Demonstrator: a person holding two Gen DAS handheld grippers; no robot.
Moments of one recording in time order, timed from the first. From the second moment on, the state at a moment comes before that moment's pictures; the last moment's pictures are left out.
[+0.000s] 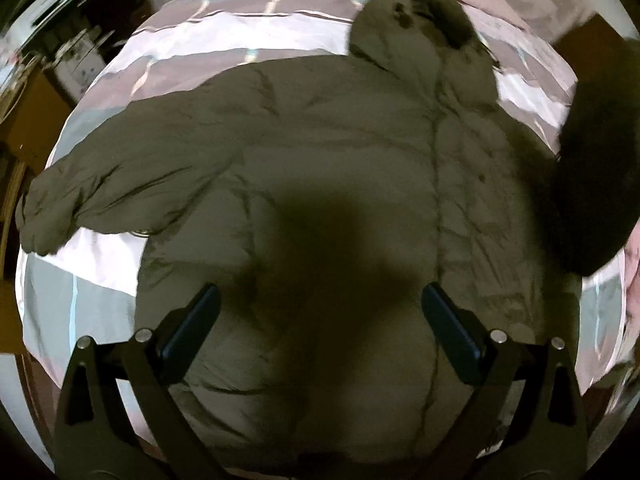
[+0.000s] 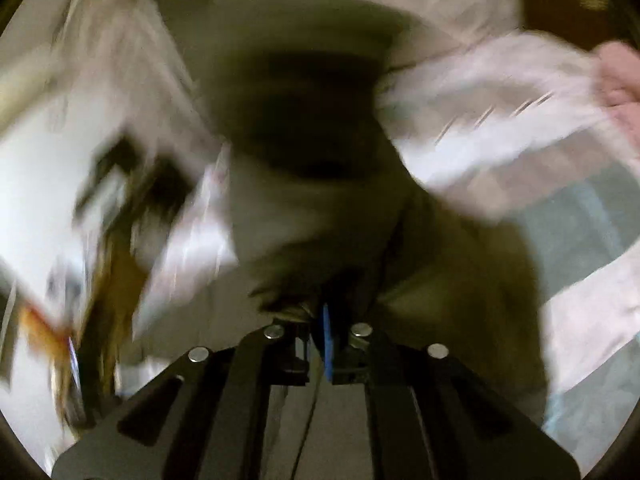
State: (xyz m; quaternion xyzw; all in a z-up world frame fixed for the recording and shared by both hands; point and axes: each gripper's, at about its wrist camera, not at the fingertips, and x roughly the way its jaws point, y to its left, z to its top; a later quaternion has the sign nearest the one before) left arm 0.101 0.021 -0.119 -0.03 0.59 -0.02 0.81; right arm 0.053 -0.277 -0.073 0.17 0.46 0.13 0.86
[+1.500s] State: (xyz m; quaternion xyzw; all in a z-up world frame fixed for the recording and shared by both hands) left arm 0.231 -0.038 -0.217 -0.10 0.64 -0.08 0.76; right arm 0.053 -0.333 -0.187 0.18 0.57 -0.09 0.80
